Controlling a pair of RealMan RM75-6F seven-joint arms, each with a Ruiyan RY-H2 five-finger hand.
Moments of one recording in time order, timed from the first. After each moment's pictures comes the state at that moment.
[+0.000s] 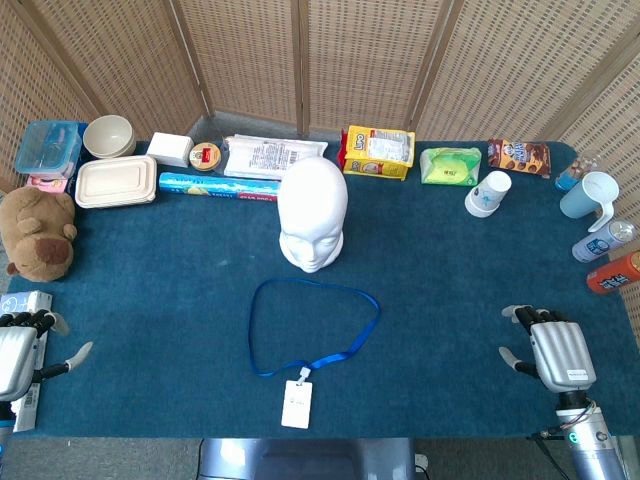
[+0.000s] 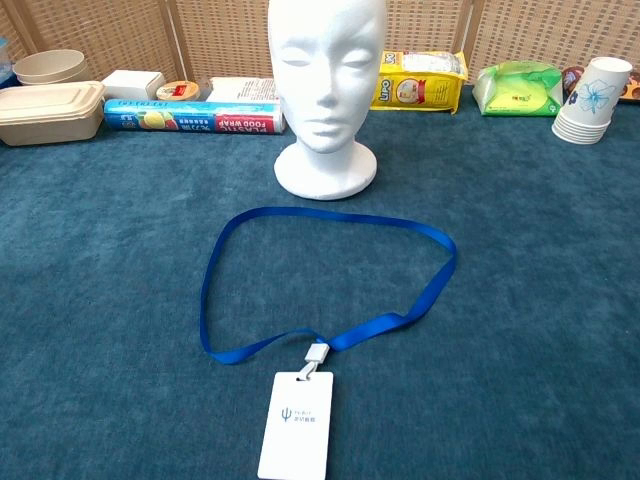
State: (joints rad) left arm -0.06 -1.15 -0.03 -1.66 1.50 1.53 0.18; right arm 0.14 -1.22 0.07 -1.59 -1.52 1.43 -0.13
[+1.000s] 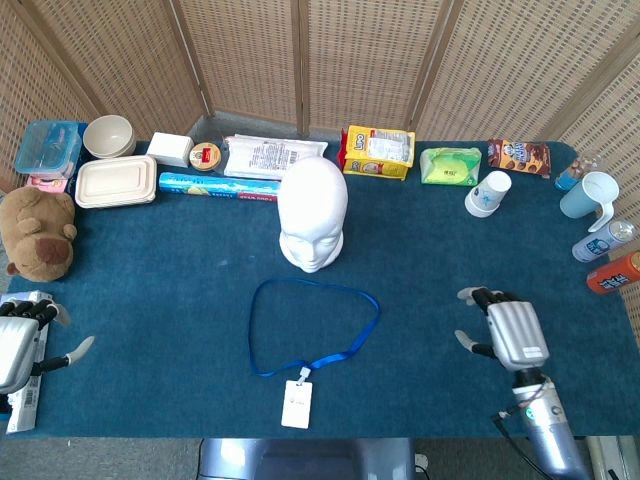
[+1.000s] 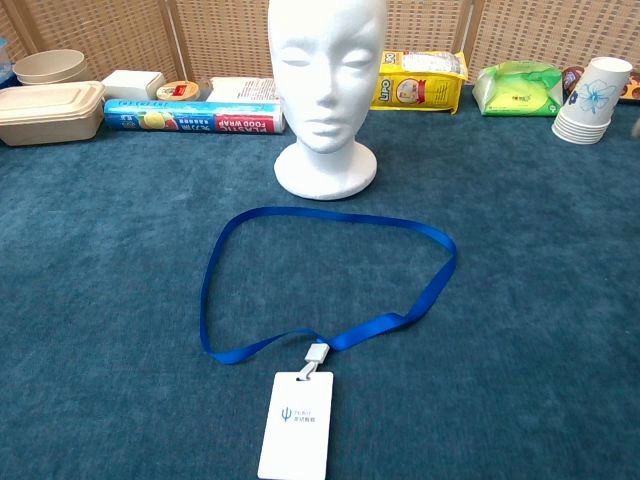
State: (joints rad) left arm -0.09 -1.09 -0.05 -1.69 1.55 1.52 0.18; right arm 0.25 -1.30 0.14 -1.73 -1.44 1.34 -0.24
